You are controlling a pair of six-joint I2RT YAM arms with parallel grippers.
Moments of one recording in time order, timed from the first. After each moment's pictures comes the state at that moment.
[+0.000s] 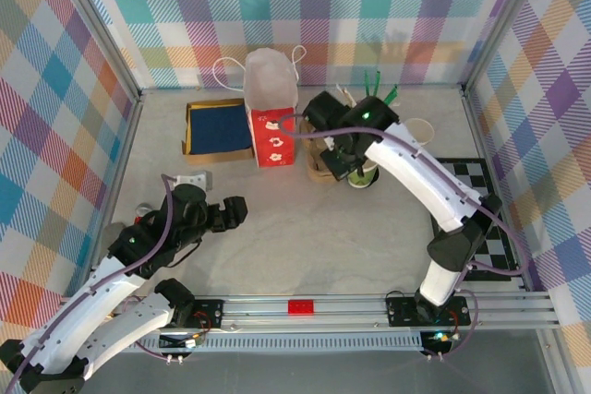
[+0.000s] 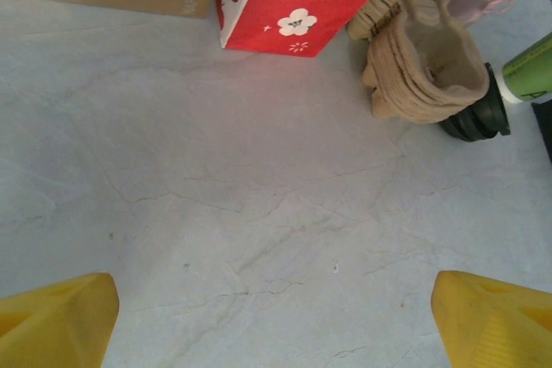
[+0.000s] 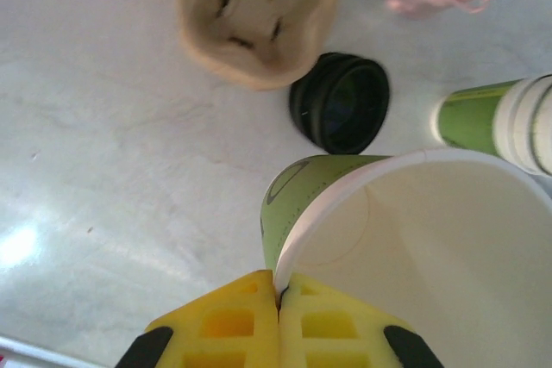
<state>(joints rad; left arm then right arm) -0.65 0.66 0.77 -0.79 -0.18 -0.67 0.83 1.72 1.97 -1.57 0.33 0.17</state>
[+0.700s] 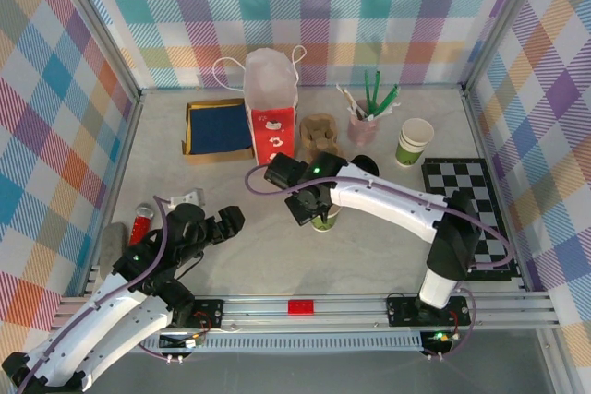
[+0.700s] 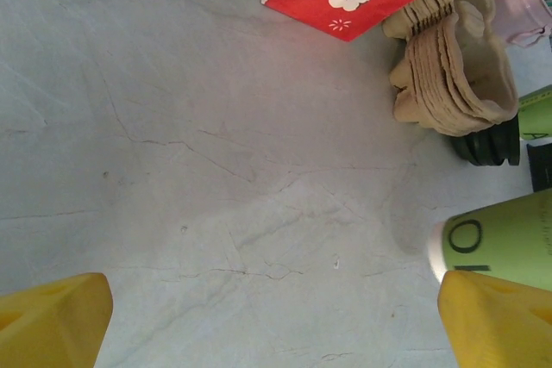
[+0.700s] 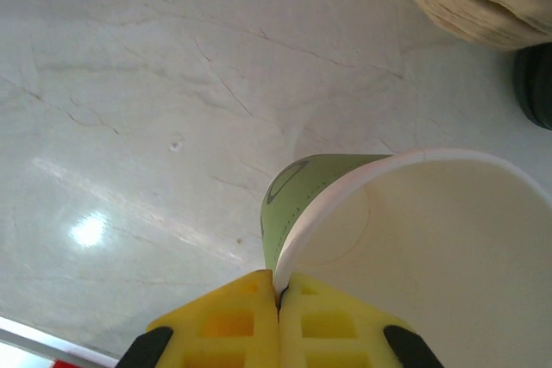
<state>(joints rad) -0.65 0.52 0.56 -0.72 -0.17 -0.90 1.05 1.74 1.59 -1.21 0.24 0.47</state>
